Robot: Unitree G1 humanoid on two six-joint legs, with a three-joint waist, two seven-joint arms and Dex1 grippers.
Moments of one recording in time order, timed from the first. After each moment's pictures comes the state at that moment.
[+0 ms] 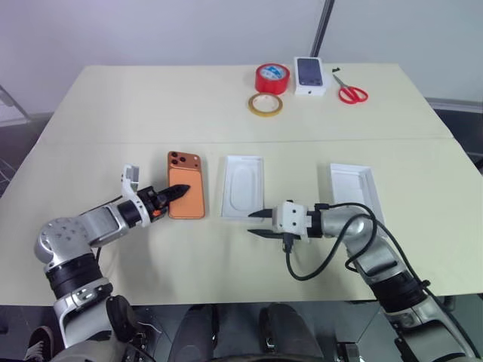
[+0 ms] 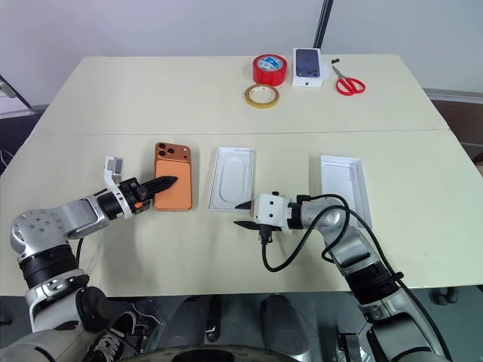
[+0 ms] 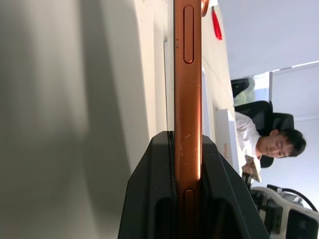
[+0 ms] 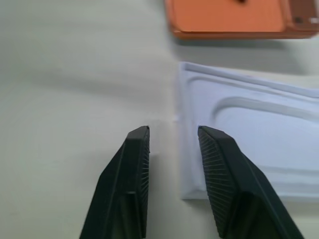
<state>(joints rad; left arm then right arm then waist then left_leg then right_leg) -0.49 0.33 0.66 0.12 -0.95 1.48 -0.36 -0.34 -0.50 0.29 -0.05 0.02 -0.01 1.01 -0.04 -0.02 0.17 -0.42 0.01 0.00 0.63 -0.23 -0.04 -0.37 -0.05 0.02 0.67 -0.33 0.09</state>
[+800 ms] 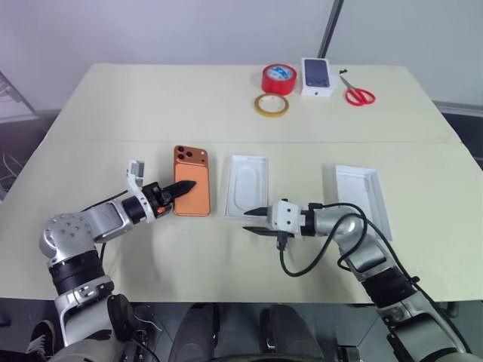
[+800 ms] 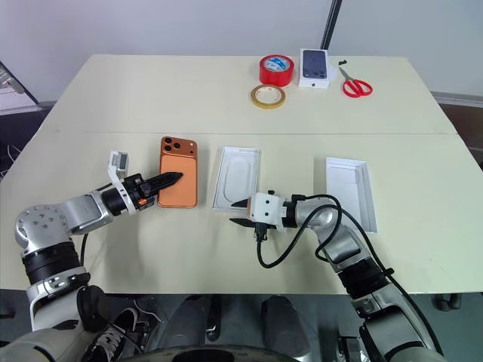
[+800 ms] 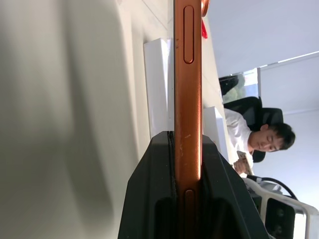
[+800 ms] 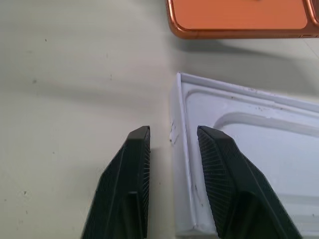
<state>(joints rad) -0.49 0.33 0.62 0.12 -1.00 1.46 -0.37 -0.37 -0.48 0.33 0.07 0.00 -0.10 0.99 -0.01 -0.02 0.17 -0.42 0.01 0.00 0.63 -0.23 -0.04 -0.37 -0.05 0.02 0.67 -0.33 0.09</state>
